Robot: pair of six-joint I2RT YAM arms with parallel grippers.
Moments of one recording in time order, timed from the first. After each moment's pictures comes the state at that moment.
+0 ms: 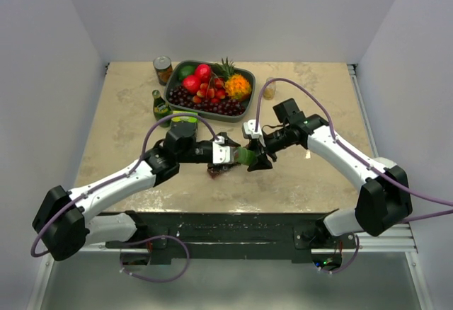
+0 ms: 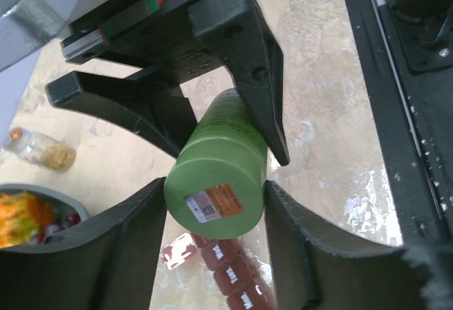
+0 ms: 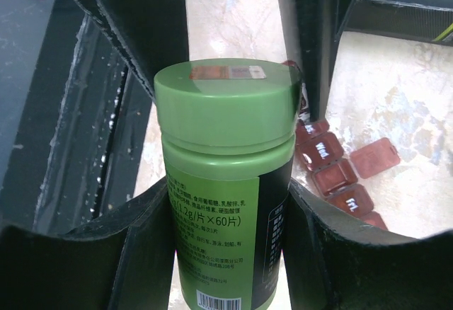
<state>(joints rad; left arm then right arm) -0.77 1.18 0.75 0.16 0.63 0.55 0.49 1.42 1.09 -0.78 -0.96 -0.93</state>
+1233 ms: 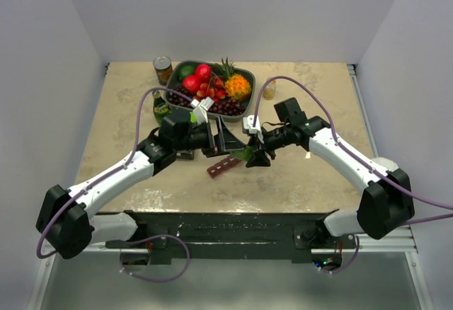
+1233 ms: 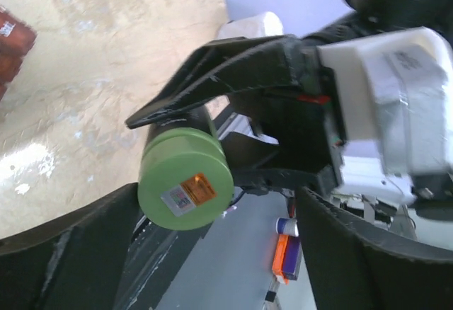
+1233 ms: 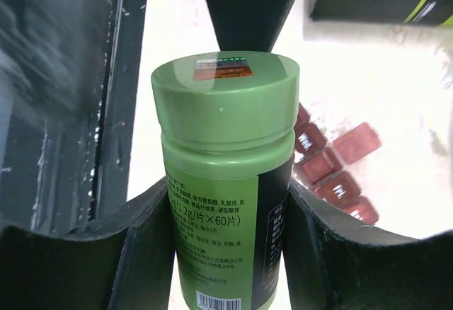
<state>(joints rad) -0.67 1.23 0.87 -0.01 0.52 -0.99 0.49 1.39 1.07 -0.68 -0.89 -0.78</state>
